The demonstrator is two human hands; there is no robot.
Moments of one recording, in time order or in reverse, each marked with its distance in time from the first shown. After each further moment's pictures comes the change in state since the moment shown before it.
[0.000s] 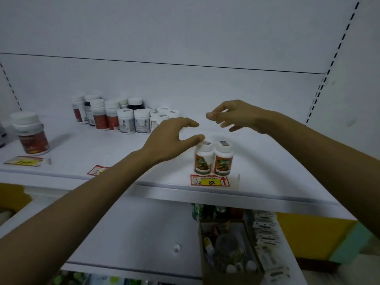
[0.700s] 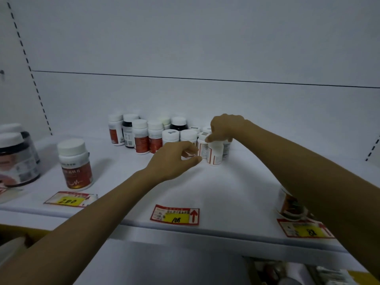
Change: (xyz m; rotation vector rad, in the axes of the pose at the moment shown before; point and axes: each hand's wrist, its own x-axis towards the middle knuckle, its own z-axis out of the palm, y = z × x) left_hand 0.016 -0.176 -0.058 -0.028 -0.090 -0.107; right_hand 0.171 -0.115 0.112 -0.870 0.048 0.057
